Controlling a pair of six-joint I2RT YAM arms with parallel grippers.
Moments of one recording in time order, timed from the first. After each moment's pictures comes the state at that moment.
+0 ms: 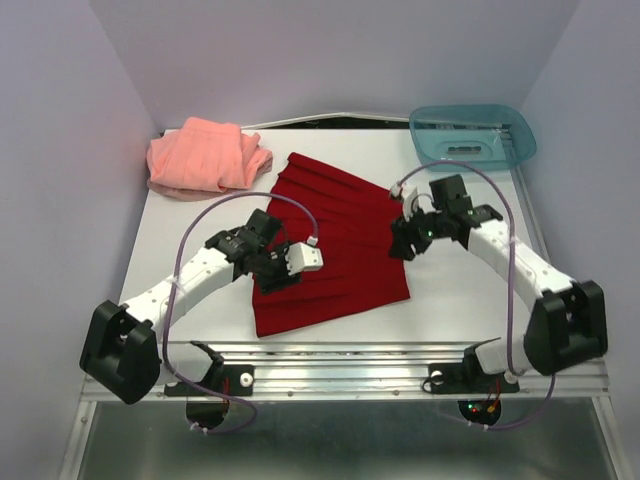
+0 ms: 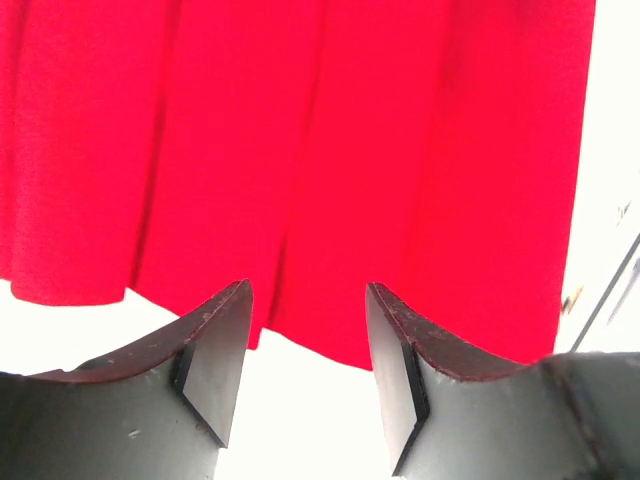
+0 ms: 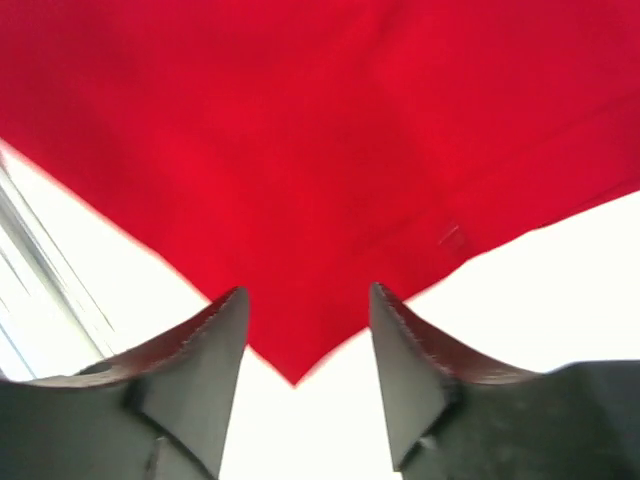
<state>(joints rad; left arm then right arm) -0.57 1.27 0.88 -0.72 0.28 0.75 0.26 1.44 1.08 -0.57 -0.61 -0.28</state>
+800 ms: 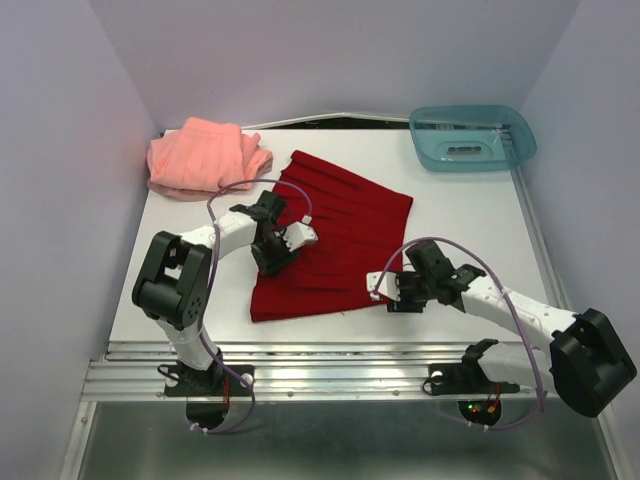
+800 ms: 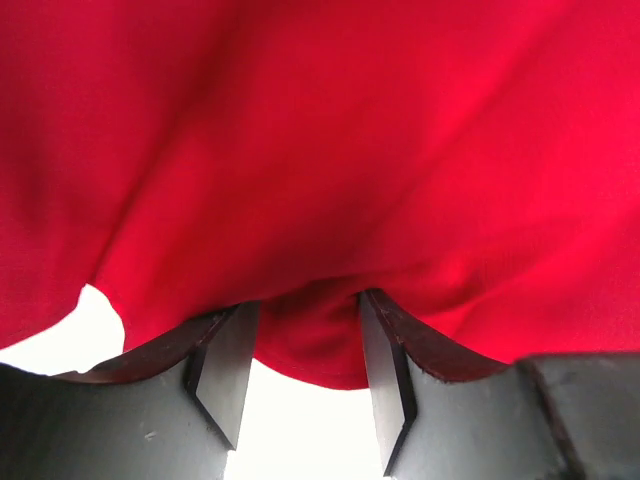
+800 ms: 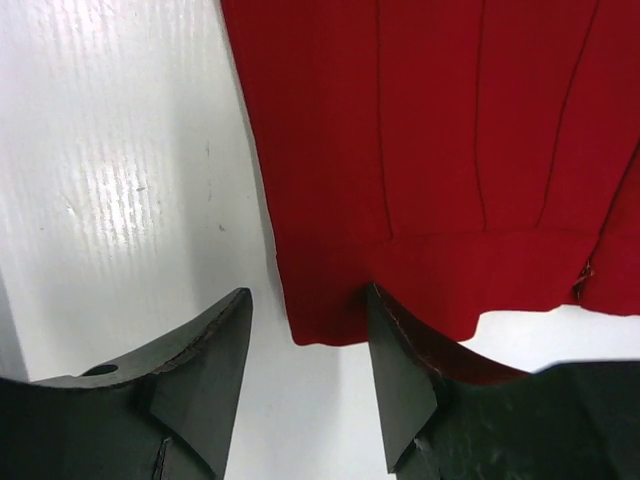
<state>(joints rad) -0.44 1.68 1.00 -0.67 0.17 0.71 0.60 1.14 0.56 -0.45 -0.33 -0.95</state>
